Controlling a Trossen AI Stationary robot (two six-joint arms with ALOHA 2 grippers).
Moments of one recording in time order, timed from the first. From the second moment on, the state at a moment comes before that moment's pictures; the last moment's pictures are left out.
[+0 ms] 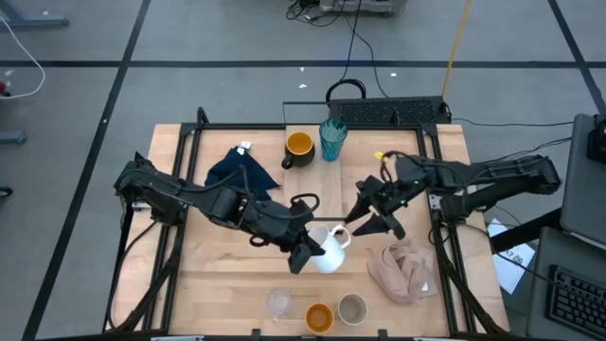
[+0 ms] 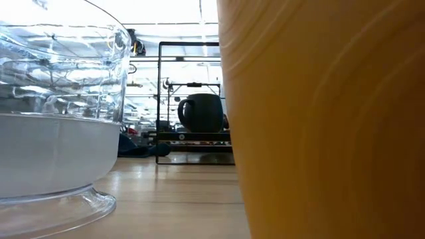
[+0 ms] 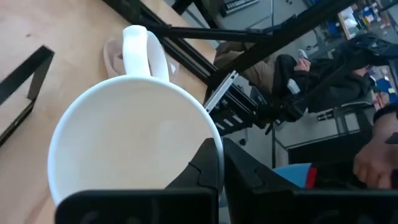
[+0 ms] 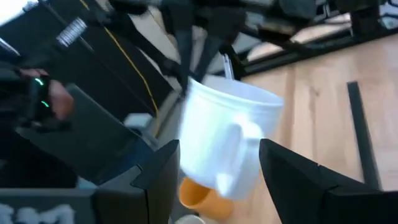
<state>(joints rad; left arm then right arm) -0.32 1.69 1.68 -0.48 0.00 -0.89 0.07 1.10 0.97 -0.16 -0.50 0.46</state>
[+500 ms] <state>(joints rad) -0.33 1.69 1.68 -0.55 0.03 -0.85 0.04 1.25 1.10 -0.30 -0.65 0.43</state>
